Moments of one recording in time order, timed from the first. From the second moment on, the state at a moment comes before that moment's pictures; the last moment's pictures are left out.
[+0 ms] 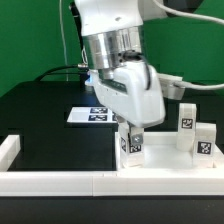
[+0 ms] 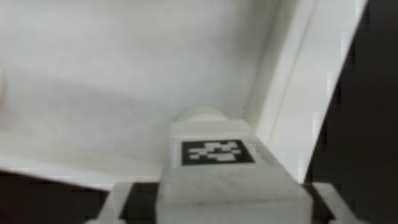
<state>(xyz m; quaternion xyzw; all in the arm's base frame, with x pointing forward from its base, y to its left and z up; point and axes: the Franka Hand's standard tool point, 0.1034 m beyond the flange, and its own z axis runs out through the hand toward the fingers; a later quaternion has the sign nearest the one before) 0.624 0.007 0.069 -0.76 0.64 0.03 0.10</state>
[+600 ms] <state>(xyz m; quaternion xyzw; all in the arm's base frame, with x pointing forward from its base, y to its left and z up) 0.622 0.013 0.072 -0.93 0.35 0.01 0.08</state>
